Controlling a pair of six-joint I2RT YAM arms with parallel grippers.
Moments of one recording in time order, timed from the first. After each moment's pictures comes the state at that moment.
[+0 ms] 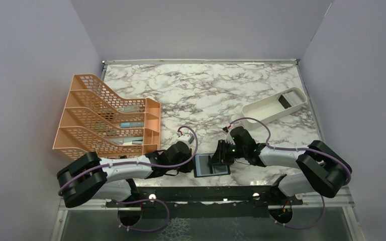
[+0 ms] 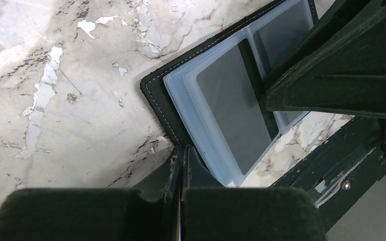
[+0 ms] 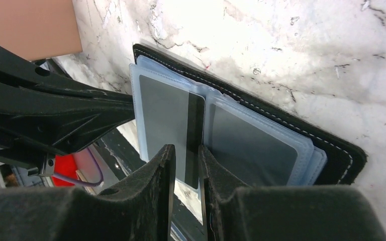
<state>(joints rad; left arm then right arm) -1.05 1.23 0.38 0.07 -0.05 -0.76 0.73 1.38 0.39 0.21 -0.44 0.83</state>
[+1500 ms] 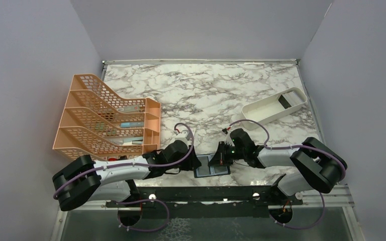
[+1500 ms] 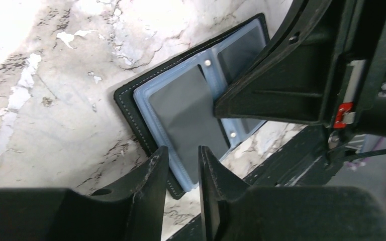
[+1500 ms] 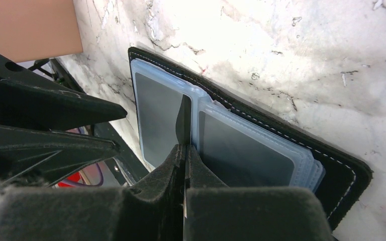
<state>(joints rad) -1.05 1.18 0.40 0.09 -0.04 -0.88 0.75 1.44 0.35 0.35 -0.46 0.86</state>
